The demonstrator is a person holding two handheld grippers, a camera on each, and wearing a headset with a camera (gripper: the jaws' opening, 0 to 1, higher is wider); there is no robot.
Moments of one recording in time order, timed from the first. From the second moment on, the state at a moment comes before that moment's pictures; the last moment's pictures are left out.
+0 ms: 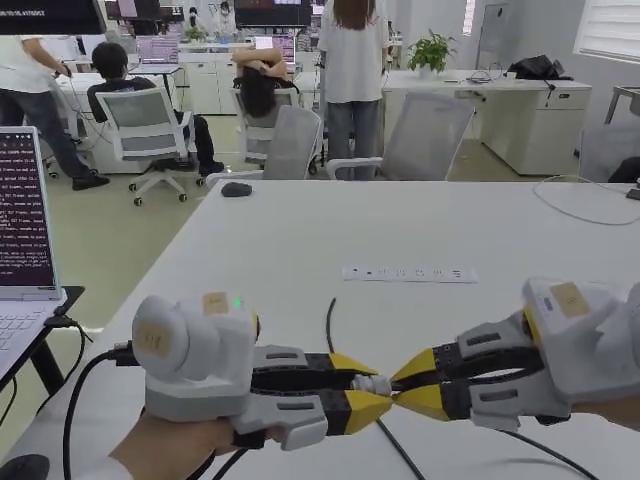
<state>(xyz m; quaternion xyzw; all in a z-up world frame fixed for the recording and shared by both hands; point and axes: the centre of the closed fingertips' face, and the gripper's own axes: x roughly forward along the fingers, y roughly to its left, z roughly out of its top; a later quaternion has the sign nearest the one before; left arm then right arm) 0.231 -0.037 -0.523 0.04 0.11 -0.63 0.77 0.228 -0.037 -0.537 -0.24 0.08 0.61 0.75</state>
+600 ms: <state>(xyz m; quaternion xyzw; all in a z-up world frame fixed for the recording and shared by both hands) 0.237 -0.018 -0.528 0.03 0.12 -0.61 0.78 0.233 -0.051 -0.551 -0.23 0.10 0.59 0.76</state>
